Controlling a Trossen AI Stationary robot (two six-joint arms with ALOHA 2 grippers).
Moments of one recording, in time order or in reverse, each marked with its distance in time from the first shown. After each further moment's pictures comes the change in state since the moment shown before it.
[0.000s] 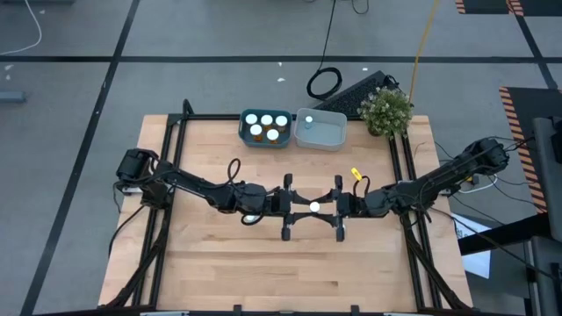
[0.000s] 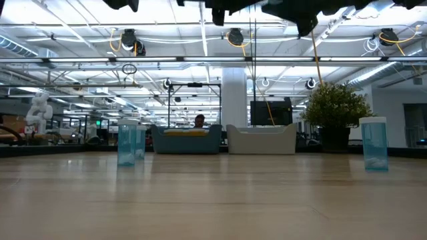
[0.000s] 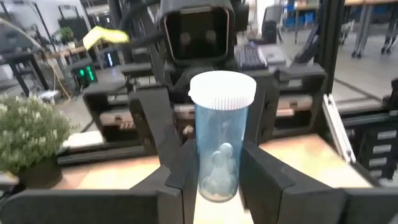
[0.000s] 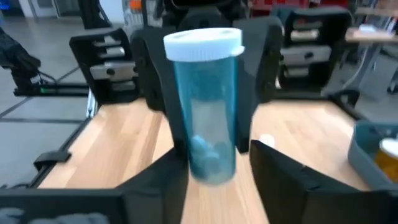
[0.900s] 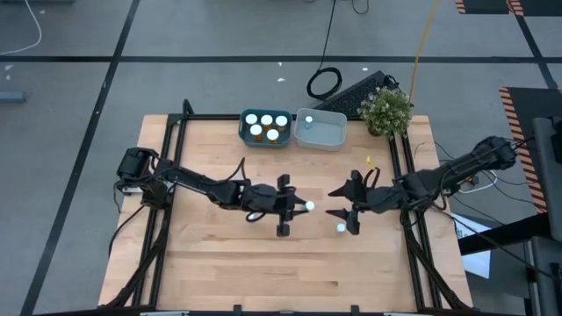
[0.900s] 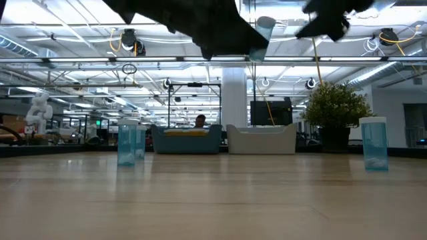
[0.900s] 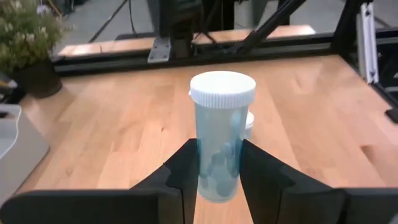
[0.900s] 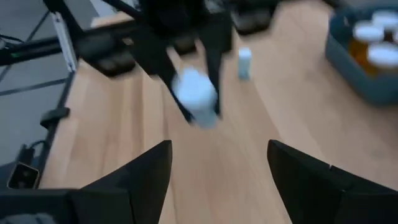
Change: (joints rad) left arm 0.041 -0.001 -0.001 -0.333 -0.008 -0.105; right arm 0.001 -0.166 0.177 -0.746 -0.001 0.380
